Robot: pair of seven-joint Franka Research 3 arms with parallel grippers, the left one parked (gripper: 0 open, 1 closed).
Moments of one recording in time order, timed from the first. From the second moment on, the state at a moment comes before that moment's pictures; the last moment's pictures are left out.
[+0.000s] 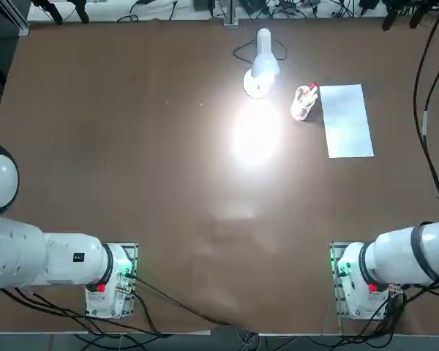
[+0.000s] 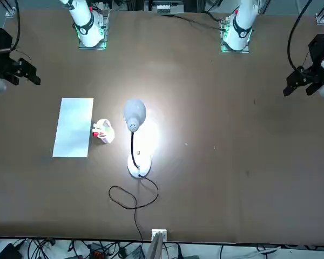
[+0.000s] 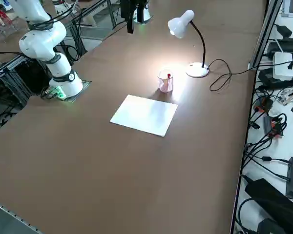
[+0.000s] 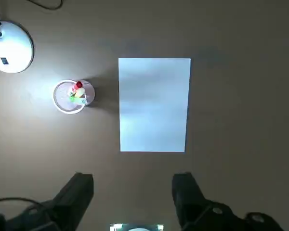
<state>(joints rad) 0.00 0.00 0.01 -1.59 -0.02 1.50 0.00</state>
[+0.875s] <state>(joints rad) 0.06 0.06 0.01 -1.57 0.00 1.49 0.03</state>
